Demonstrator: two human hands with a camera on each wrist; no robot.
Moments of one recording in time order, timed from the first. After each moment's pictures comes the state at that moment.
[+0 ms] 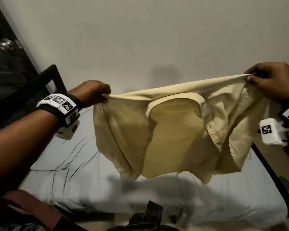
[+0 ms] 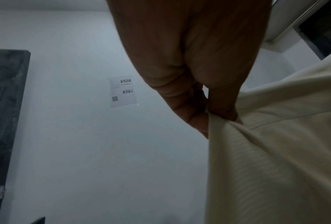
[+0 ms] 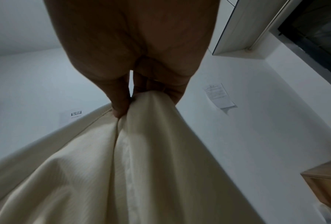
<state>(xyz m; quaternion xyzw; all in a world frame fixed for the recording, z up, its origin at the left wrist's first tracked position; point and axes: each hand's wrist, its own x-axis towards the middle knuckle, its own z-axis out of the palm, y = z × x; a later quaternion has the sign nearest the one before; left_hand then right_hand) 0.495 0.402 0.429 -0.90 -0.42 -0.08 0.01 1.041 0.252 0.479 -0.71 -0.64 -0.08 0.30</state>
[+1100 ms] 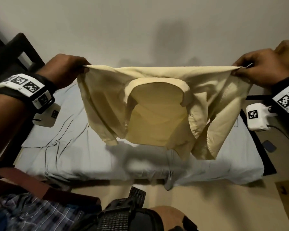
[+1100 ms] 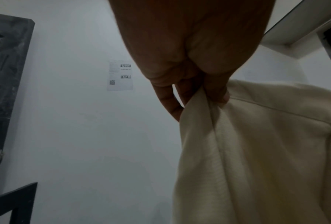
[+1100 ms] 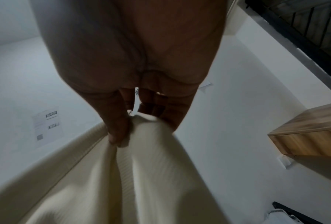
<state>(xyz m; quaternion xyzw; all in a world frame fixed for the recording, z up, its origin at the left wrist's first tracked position) 0.567 0.370 0.419 -0.88 -0.46 -0.14 -0.01 1.095 0.225 0.427 -0.75 -0.60 0.10 0.26</state>
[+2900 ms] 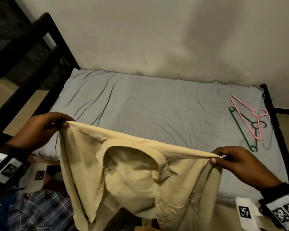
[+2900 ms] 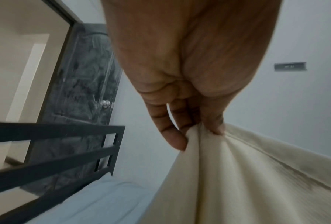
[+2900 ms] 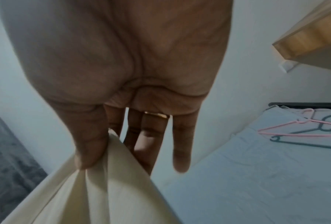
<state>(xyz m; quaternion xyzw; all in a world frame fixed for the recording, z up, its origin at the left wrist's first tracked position) 0.527 0.342 0.186 -0.81 -0.55 -0.14 -0.14 1.054 0.191 0.271 -0.60 -0.64 0.45 0.18</state>
